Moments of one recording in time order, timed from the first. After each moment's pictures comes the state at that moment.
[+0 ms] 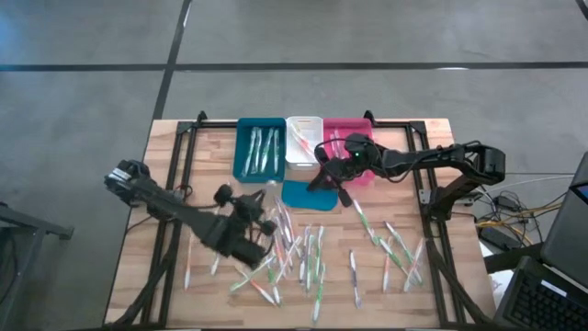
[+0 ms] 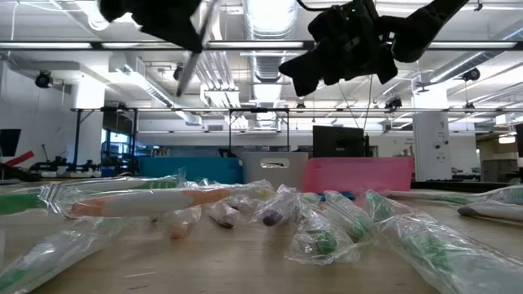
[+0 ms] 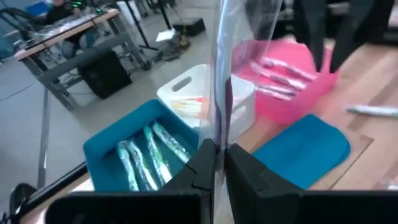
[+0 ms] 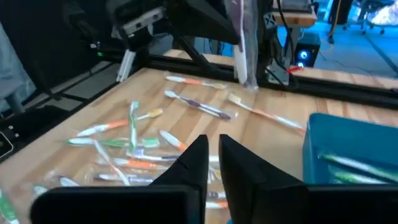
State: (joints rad) left arm -0.46 1.60 1.28 -1.02 -1.22 -1.11; right arm -0.31 1.52 0.79 0.43 -0.69 -0.16
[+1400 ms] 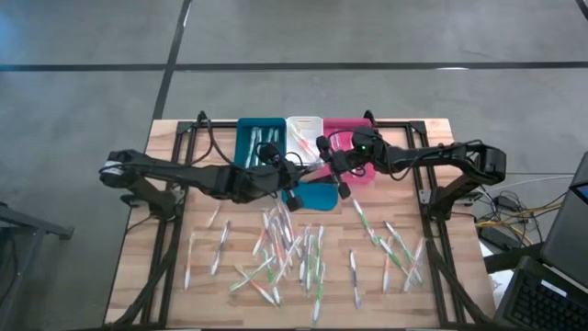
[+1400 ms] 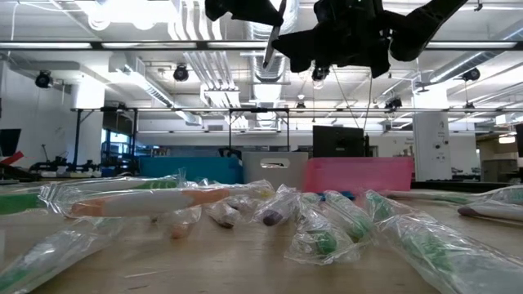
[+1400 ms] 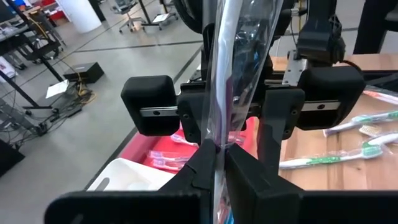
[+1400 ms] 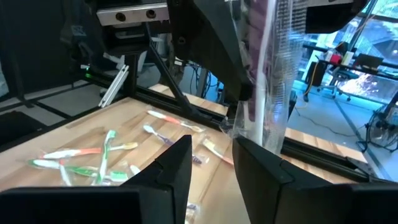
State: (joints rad) left arm -0.11 1.50 1.29 -0.14 -0.60 0.03; right arm -0.34 1.52 0.81 0.62 -0.73 -0.23
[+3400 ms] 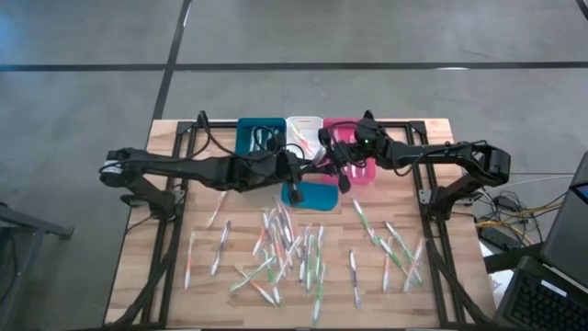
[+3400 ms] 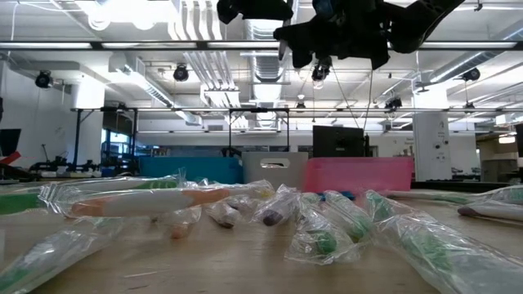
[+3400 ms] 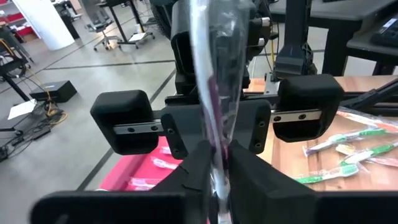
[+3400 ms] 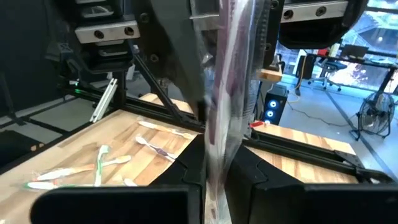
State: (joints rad) left arm -0.03 1.49 1.29 -0.04 -0.41 0.09; right arm -0.37 1.48 0.86 0.55 -0.71 -0.15
